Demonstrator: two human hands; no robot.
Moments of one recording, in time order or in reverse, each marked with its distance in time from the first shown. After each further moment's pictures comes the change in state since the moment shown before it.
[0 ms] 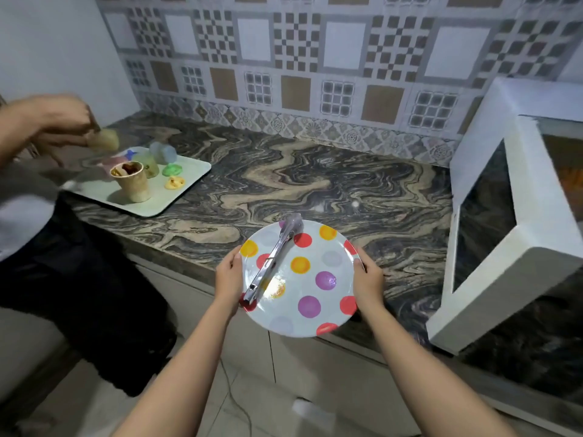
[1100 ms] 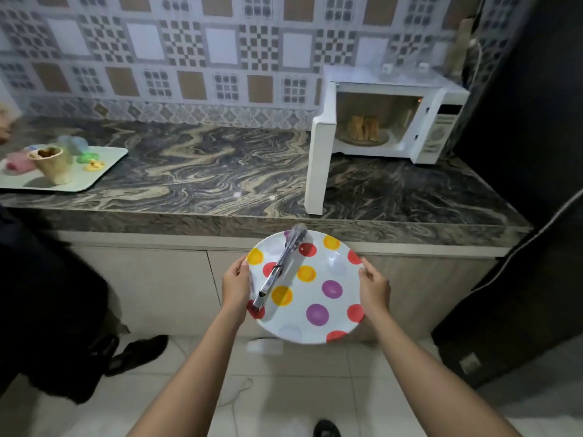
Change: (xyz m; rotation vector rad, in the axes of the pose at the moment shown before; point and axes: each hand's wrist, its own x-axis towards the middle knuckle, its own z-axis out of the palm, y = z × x) left_hand -0.316 -0.038 -0.024 -0.143 -0.380 -0.030; right_hand -0.309 0.064 -0.220 -0.030 0.408 0.081
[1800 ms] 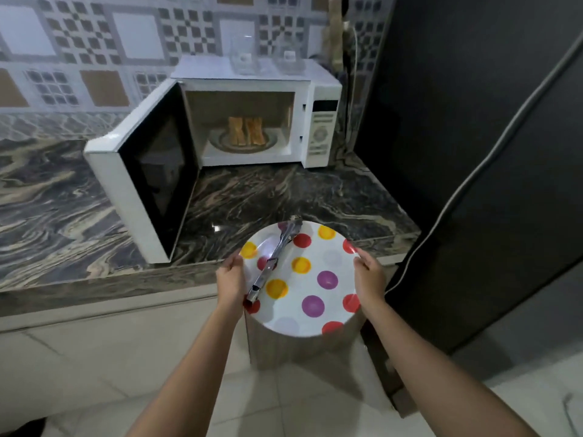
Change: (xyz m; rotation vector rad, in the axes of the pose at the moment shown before) left_hand 0.038 -0.027 0.349 0.027 -0.122 -0.095; right_hand 0.244 0.021 -0.208 -0.018 0.215 0.070
